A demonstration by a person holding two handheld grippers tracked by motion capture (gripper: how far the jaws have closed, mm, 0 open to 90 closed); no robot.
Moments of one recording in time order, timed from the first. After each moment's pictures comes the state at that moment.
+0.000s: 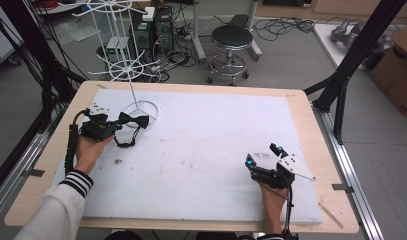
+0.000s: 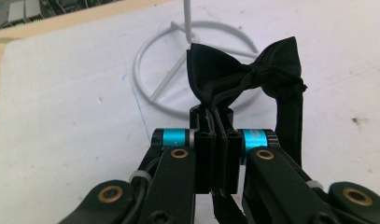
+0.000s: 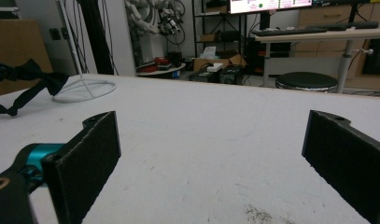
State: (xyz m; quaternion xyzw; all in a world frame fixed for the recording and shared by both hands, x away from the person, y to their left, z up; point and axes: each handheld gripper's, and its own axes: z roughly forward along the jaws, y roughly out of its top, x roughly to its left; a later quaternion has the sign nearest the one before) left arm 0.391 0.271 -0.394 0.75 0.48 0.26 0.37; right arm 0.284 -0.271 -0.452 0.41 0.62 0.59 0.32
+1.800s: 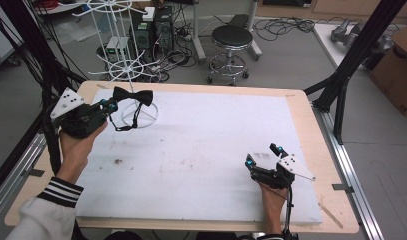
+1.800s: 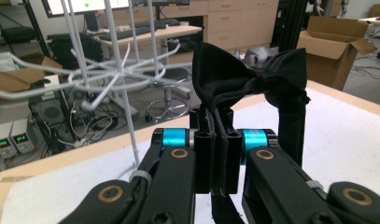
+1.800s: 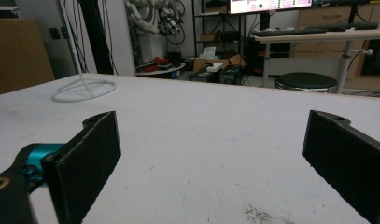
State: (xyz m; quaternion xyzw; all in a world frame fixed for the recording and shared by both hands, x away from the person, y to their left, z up) left arm 0.332 0.250 -0.295 0.66 0.38 0.33 0.56; right arm 0.283 -0.271 -0.452 0.41 0.62 0.59 0.32
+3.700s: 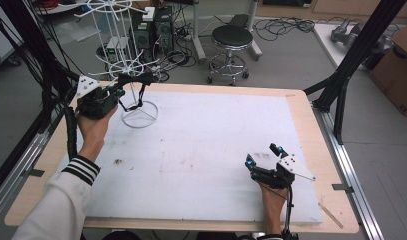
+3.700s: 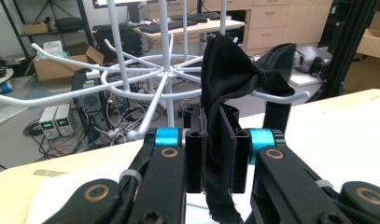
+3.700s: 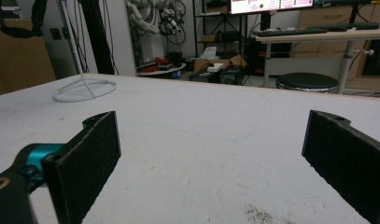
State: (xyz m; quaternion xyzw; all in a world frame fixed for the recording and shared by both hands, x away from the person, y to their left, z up) left arm 0.393 0.243 -0.316 0.64 0.44 0.37 0.52; right arm 0.283 -0.271 -0.452 0.41 0.62 0.59 0.32
